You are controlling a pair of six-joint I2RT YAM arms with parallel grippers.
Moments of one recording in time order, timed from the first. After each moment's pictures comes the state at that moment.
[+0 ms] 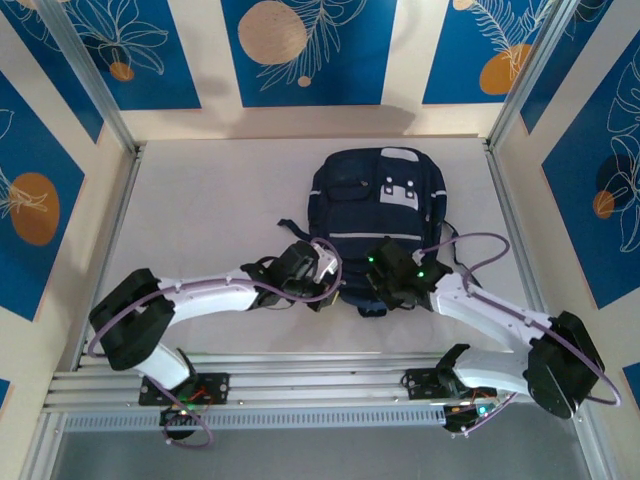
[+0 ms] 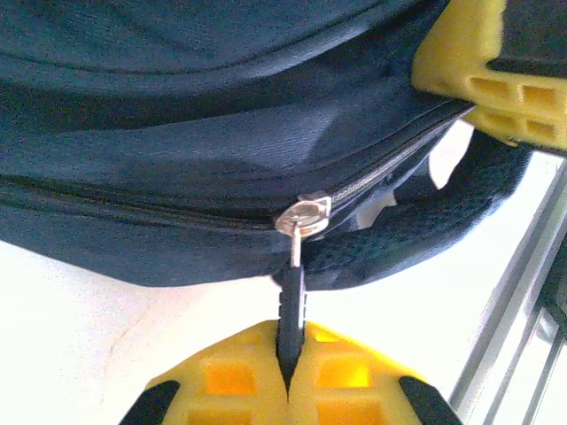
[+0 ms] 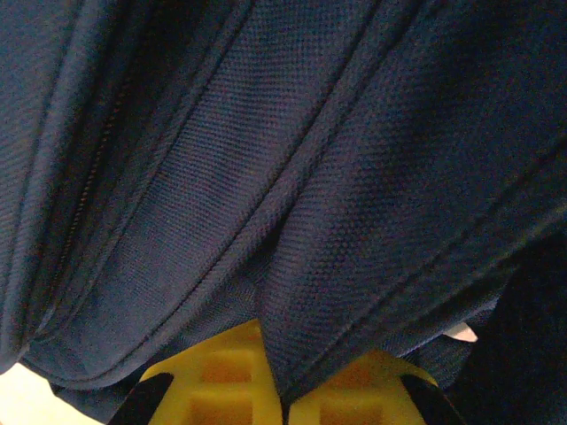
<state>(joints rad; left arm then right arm) -0.94 1.55 0.83 -0.11 0.26 -0.39 0.70 1.13 0.69 -0.64 0.16 1.63</state>
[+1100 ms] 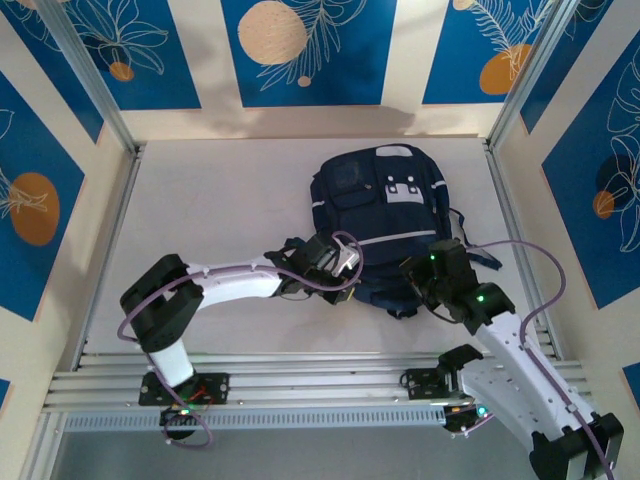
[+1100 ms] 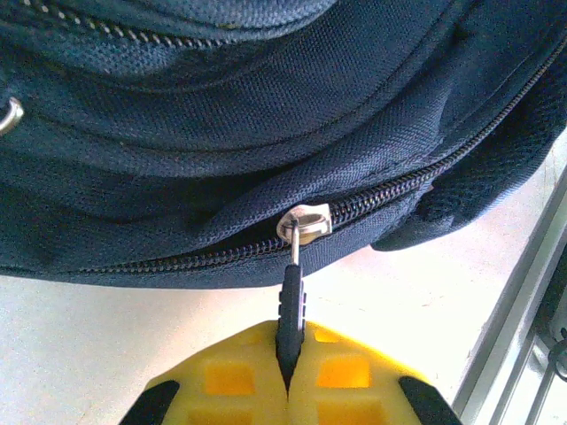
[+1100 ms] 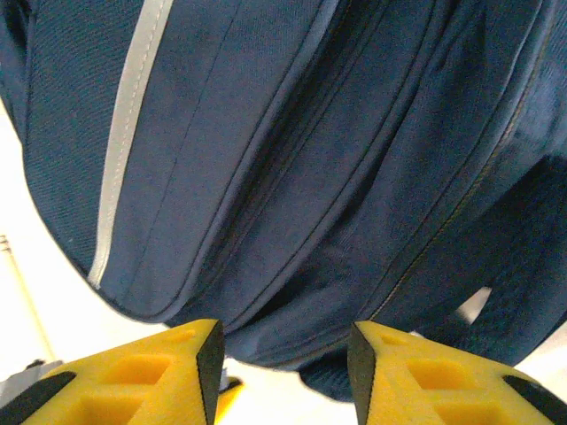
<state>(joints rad) -0.95 1.72 1.03 -0.20 0.29 -0.37 0.38 0.72 0.62 -0.75 -0.03 1.29</state>
